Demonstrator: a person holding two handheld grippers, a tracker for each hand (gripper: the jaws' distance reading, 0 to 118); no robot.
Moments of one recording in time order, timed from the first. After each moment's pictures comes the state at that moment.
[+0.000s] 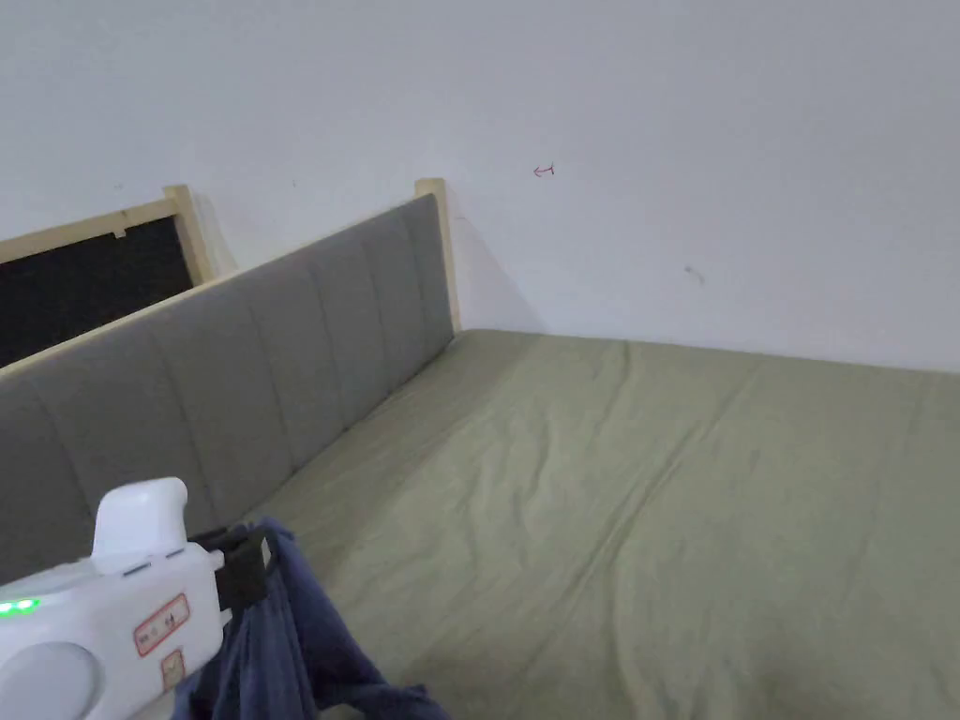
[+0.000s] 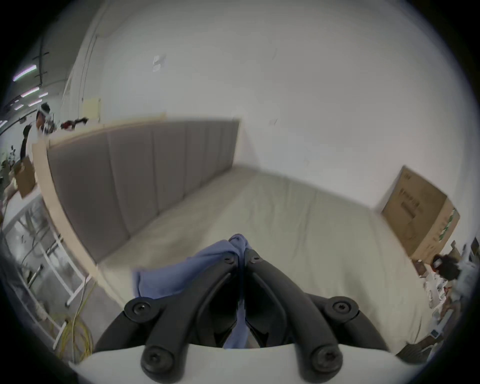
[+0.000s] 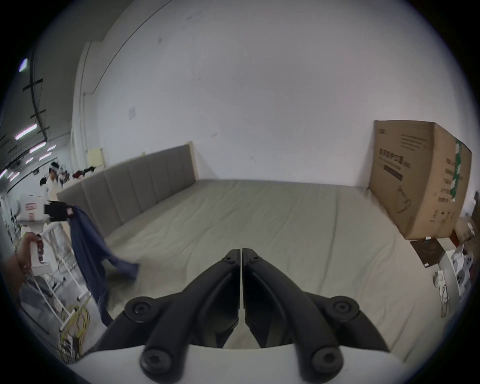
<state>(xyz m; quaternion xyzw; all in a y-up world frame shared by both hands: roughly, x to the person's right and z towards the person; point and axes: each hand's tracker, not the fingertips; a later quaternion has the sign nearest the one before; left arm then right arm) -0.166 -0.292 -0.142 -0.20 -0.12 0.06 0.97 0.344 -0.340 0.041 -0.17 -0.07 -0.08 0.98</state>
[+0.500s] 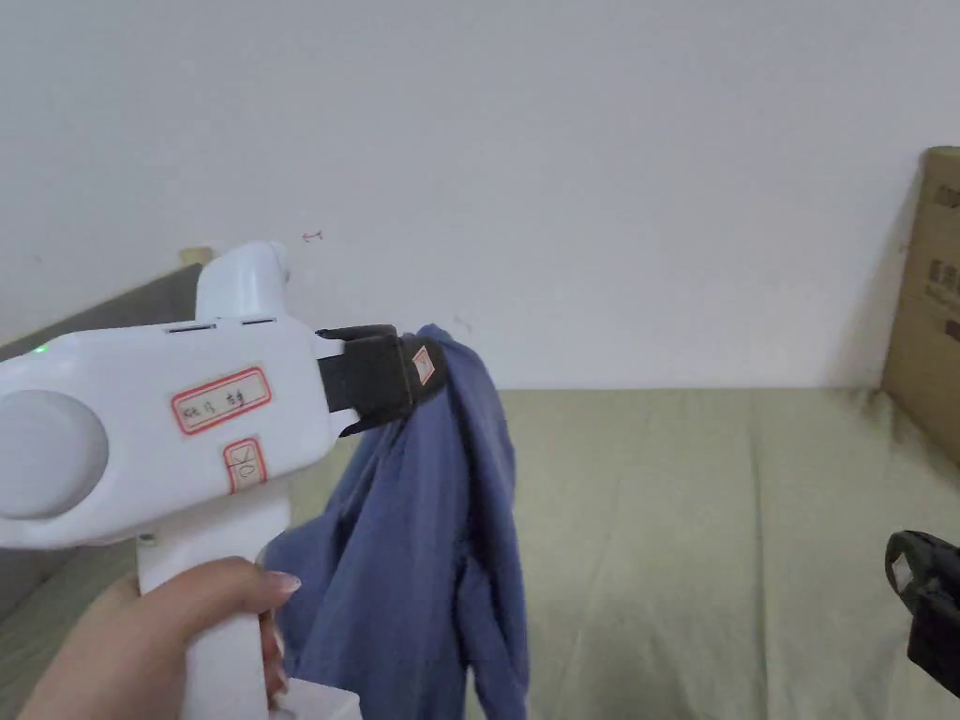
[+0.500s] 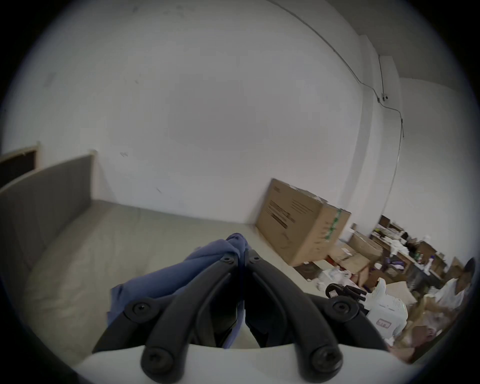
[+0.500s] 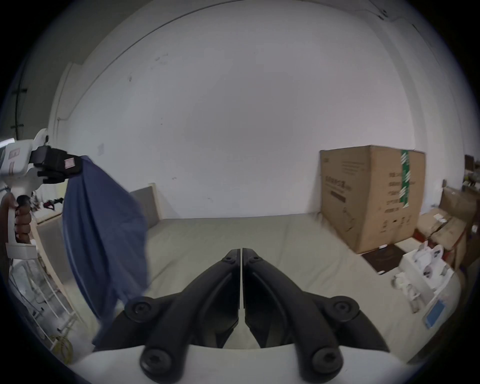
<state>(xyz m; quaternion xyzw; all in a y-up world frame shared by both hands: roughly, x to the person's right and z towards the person) 0.092 -0.164 -0.102 -0.17 -0.47 0.10 0.86 0.395 -0.294 0.138 -0.08 -0.20 -0.06 0.97</state>
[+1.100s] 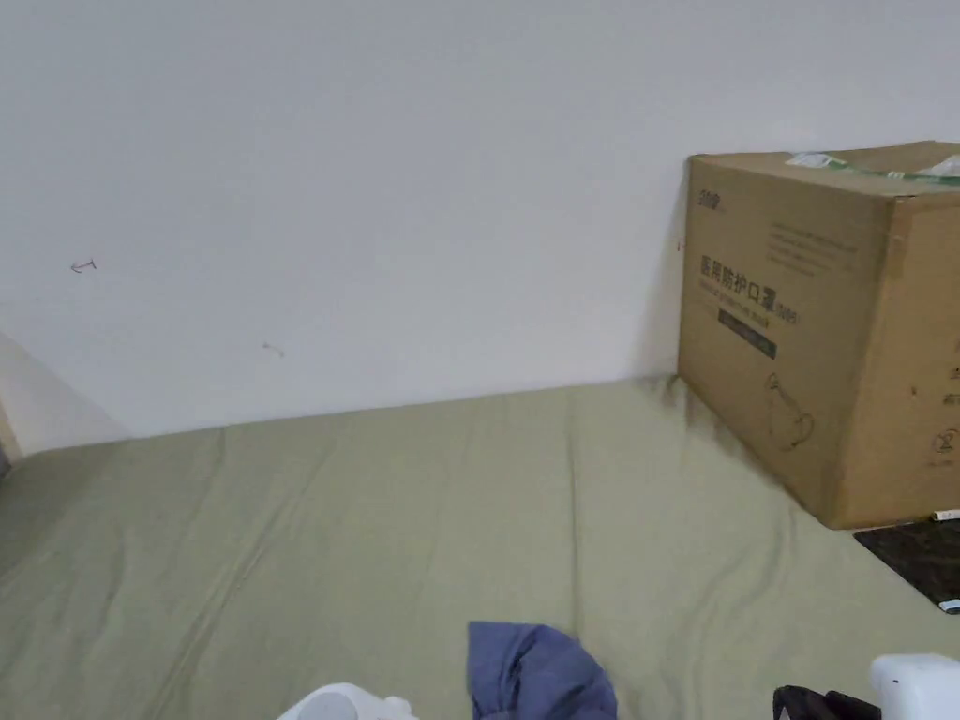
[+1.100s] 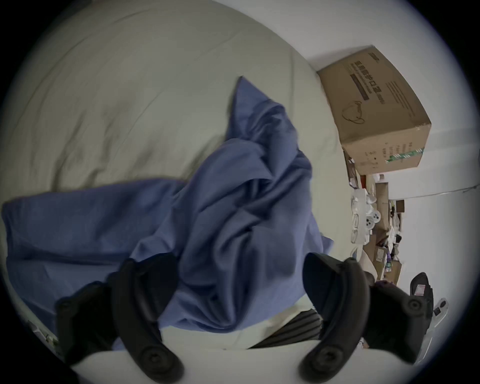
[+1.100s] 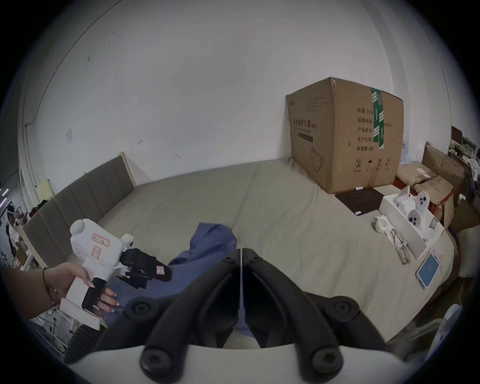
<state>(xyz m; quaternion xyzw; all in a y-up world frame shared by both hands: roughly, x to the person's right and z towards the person) 0.268 -0.484 -0.151 -0.65 -0.34 0.08 0.67 0.455 -0.377 0.176 -0.21 -0.24 -0.14 0.94</state>
